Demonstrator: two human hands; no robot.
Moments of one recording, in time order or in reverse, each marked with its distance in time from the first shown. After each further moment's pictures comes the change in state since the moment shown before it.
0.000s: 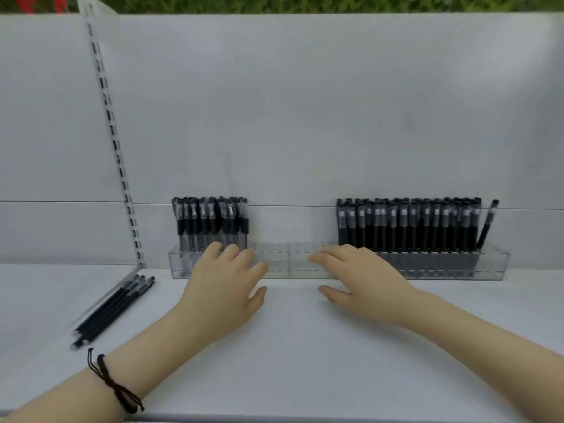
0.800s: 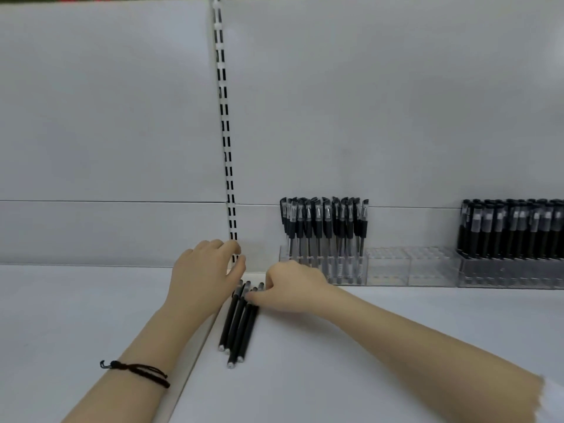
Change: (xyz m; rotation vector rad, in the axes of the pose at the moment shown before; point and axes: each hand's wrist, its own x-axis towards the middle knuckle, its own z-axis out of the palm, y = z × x) left_hand -0.064 -0.195 0.094 -0.423 0.207 -0.401; right_hand 0.210 -0.229 0.060 0.284 -0.365 0.326
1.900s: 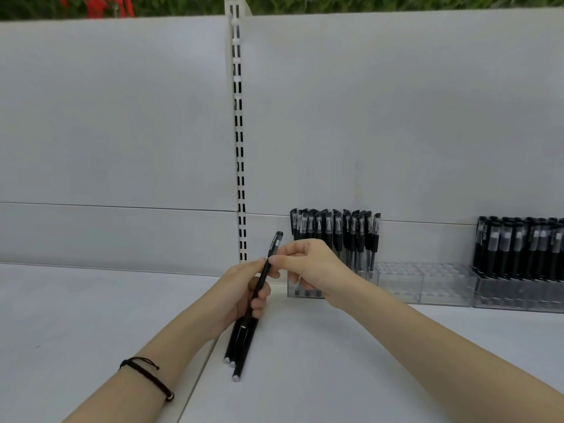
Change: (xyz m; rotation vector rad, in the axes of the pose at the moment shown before) left_hand 0.004 0.028 -0.005 -1.457 -0.579 -0.634; right_hand 0.003 0.015 -0.031 1.073 0.129 -0.003
